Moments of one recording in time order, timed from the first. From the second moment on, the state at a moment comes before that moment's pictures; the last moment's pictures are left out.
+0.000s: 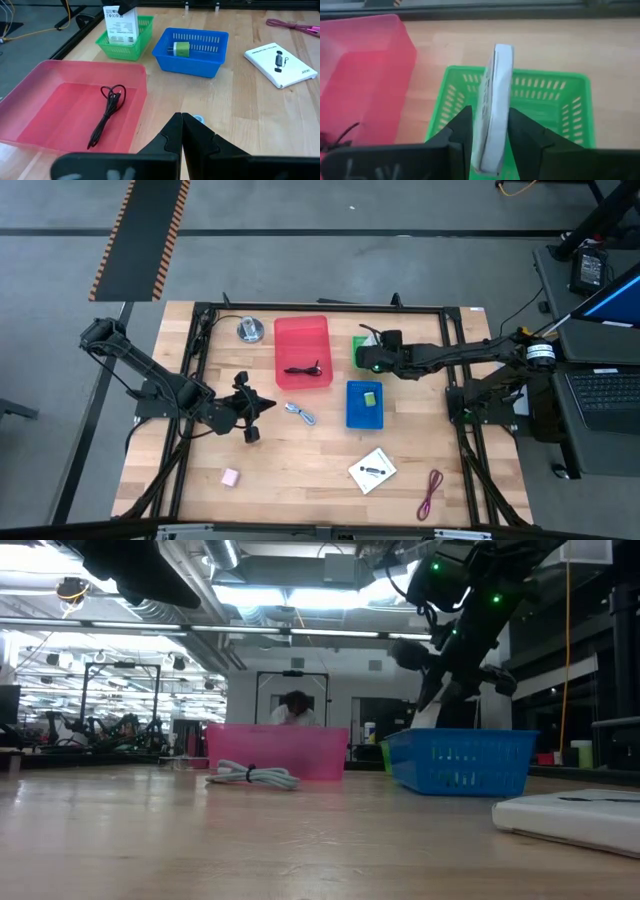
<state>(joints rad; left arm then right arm) -0.53 1.06 0.68 -0.31 -0.73 -0.45 -0.15 1.46 0.85 -0.47 0.69 1.17</state>
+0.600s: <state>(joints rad) -0.53 1.06 0.68 -0.32 -0.73 -0.45 -0.23 1.45 0.85 -0.49 0.69 0.94</state>
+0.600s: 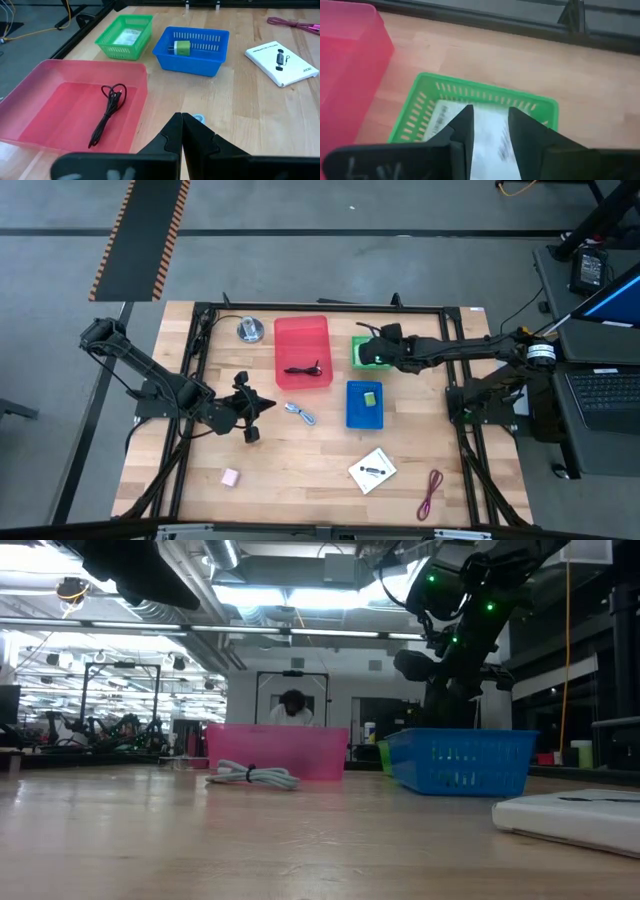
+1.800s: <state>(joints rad) -0.52 1.13 0.68 0.00 -0.67 -0.06 0.41 1.18 0.85 -0.84 0.63 0.95</state>
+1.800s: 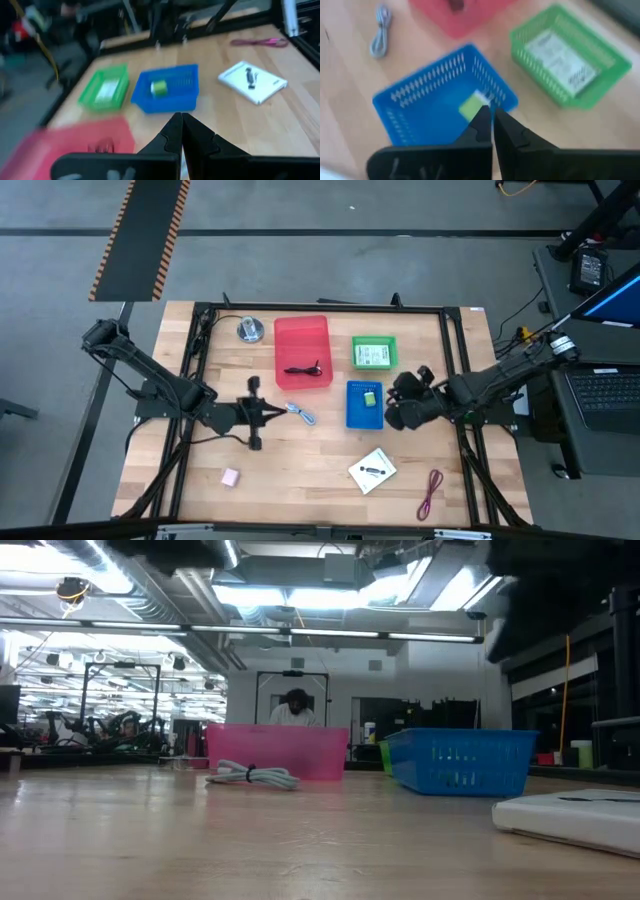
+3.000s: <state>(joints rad) -0.36 1.88 1.22 -0.04 -0.27 0.28 0.84 1.53 1.12 -1.07 0.35 1.24</state>
